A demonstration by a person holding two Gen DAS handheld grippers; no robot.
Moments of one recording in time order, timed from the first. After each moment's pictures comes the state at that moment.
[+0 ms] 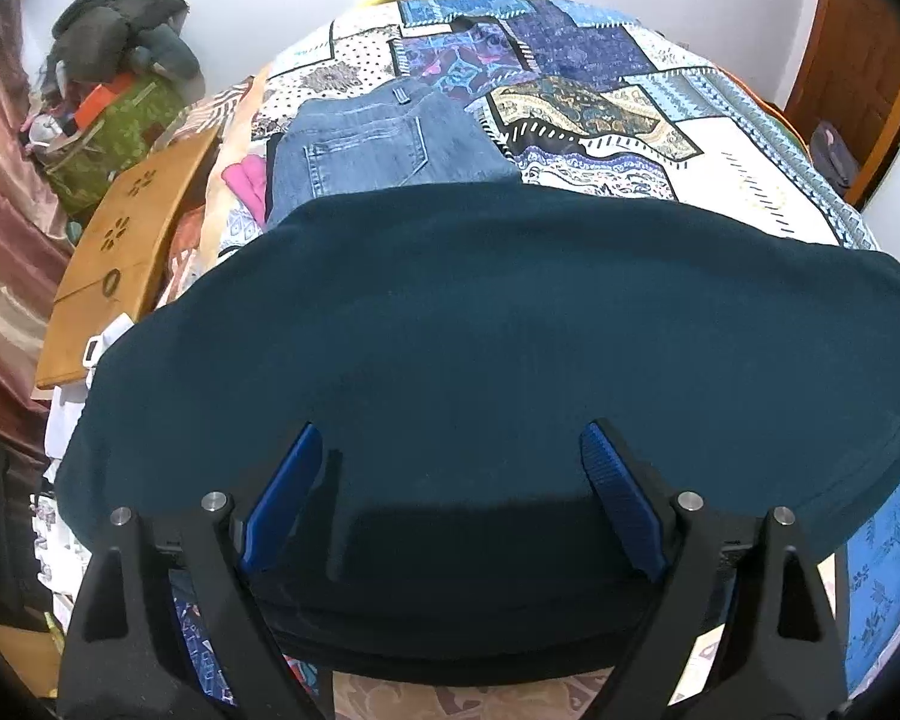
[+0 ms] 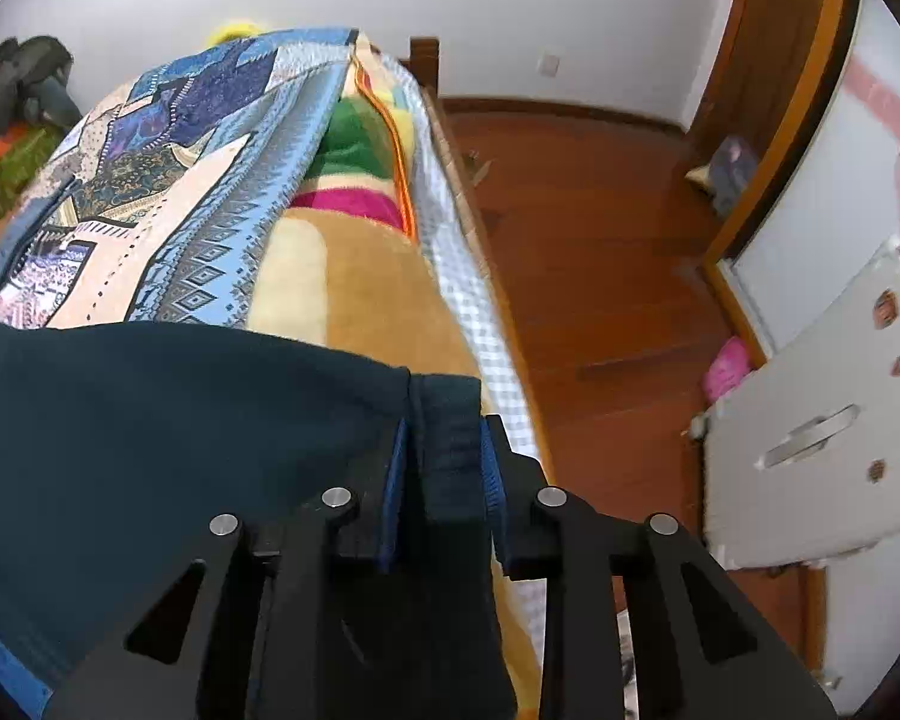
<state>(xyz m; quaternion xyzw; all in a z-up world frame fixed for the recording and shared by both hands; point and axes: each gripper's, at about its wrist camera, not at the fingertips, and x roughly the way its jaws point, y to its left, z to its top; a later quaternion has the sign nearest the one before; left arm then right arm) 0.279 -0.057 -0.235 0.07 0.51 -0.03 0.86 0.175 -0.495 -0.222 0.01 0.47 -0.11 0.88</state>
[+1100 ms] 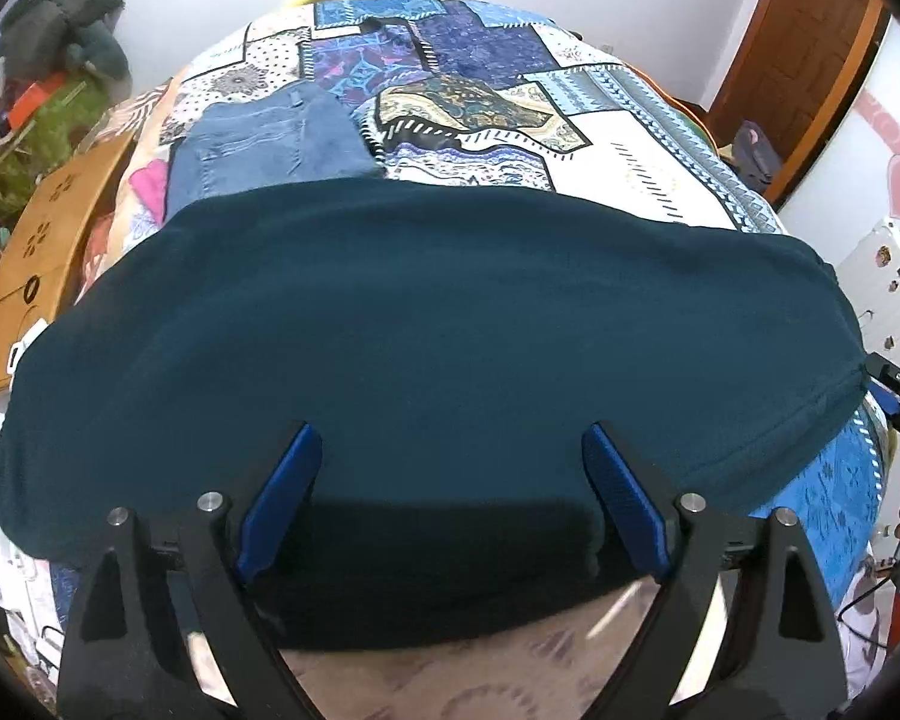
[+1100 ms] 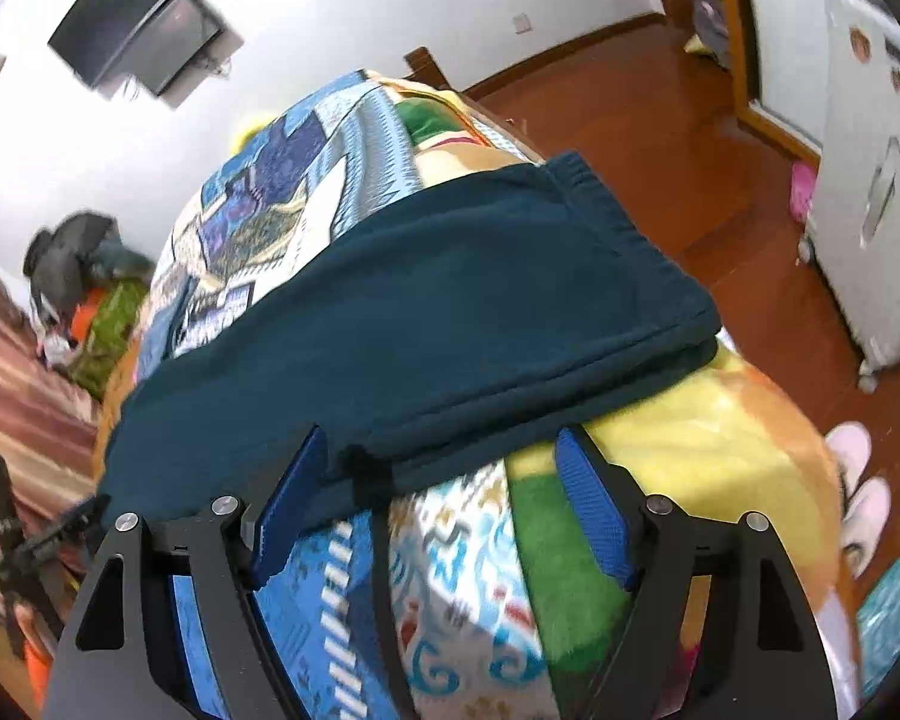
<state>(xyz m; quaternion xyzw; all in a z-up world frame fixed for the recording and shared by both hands) 0.265 -0.103 -0.234 0.04 0.51 -0.12 0.85 0.079 -0.450 -0.231 0.30 0.42 -0.05 0.85</state>
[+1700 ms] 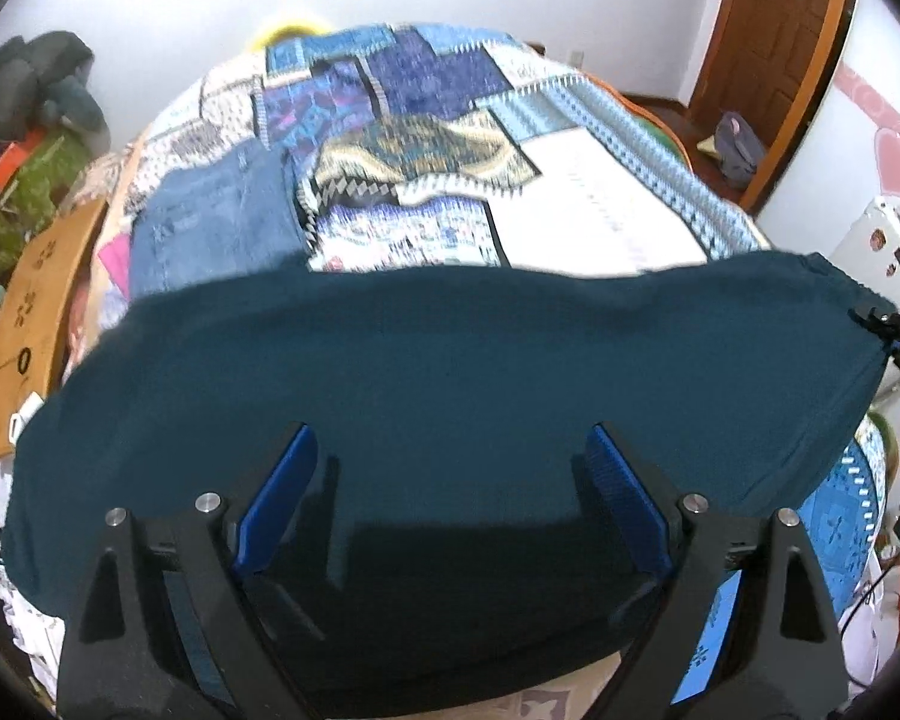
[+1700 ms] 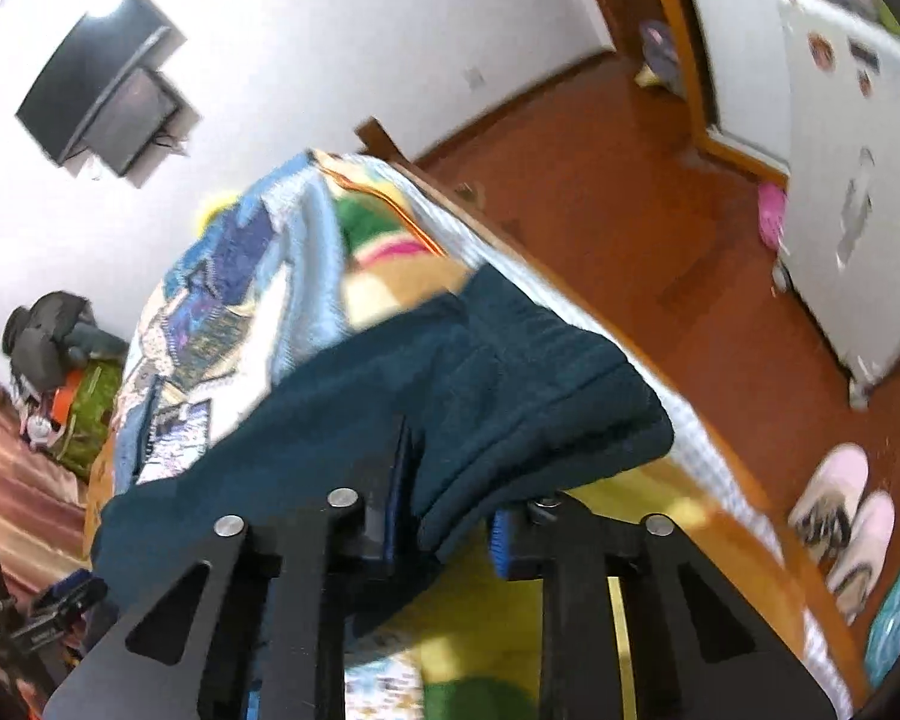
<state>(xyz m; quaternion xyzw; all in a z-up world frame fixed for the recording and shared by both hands) 0.283 -0.155 -0.212 0.07 0.48 -0.14 0.86 0.104 -0.483 -0.195 0.28 0.35 -0.09 0.89</state>
